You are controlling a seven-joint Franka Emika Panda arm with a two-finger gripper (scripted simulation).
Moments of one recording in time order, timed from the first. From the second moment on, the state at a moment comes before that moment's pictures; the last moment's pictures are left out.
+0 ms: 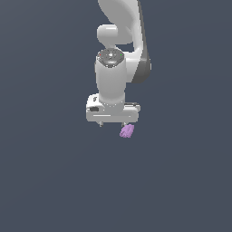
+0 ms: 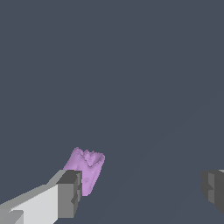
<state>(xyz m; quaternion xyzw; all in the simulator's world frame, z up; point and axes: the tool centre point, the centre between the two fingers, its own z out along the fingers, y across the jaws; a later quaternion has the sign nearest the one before) 0.015 -0.015 0.184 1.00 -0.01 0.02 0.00</state>
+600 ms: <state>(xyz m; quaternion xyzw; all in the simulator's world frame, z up) 0.017 -0.039 0.182 1.00 -0.01 0.02 0.01</state>
